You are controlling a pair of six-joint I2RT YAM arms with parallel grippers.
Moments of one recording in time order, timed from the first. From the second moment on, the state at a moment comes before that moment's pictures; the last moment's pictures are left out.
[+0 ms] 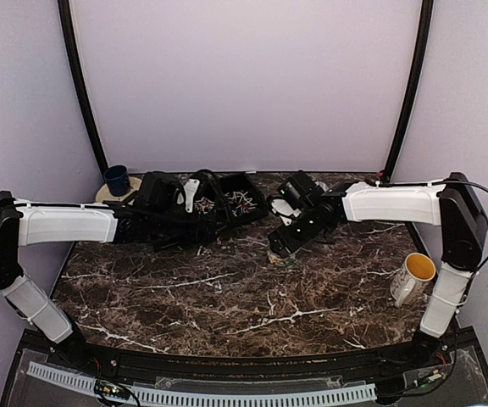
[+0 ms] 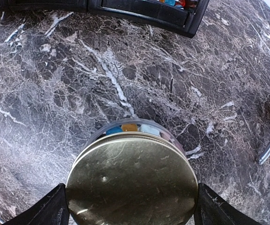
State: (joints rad) left arm -0.70 1.54 0.96 0.02 0.15 -0.30; right arm 0.80 1.80 1.30 -0.55 0.11 0.05
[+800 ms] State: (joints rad) left arm -0.71 1.56 0.96 0.03 0.16 -0.30; right arm 0.78 1.85 1.36 -0.57 0.08 0.05
